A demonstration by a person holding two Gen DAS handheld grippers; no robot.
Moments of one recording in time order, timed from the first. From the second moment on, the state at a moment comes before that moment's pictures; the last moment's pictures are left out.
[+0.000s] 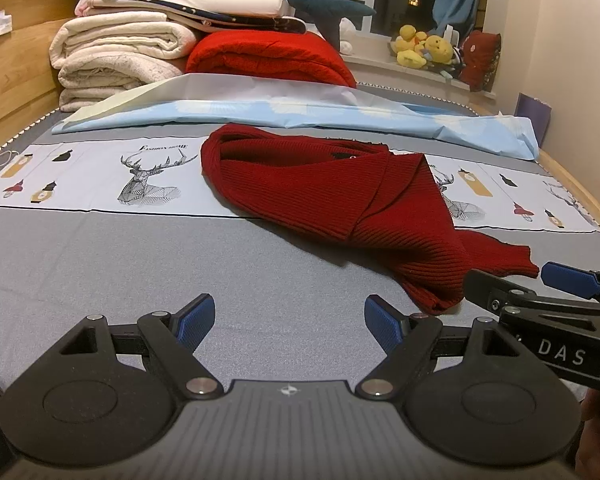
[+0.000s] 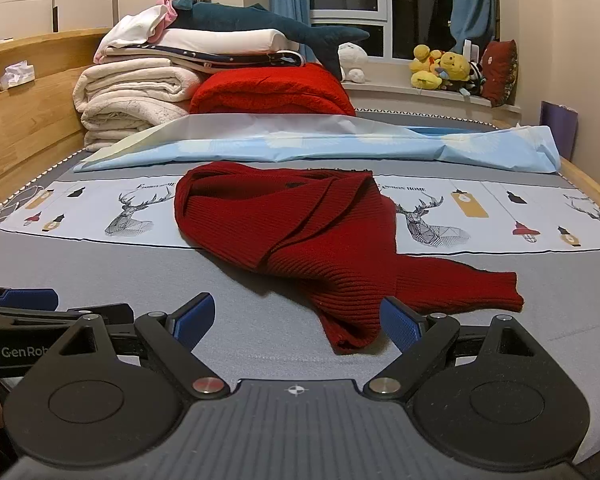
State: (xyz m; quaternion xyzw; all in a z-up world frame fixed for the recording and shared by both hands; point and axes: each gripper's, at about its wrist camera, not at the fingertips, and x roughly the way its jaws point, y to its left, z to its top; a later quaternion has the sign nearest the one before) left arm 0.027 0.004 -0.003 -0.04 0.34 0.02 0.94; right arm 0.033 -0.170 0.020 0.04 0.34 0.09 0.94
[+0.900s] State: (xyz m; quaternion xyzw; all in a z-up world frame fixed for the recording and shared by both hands) left arm 0.025 0.003 -0.009 -0.04 0.34 0.02 0.94; right arm 0.034 -0.169 0.022 0.04 0.34 0.09 0.94
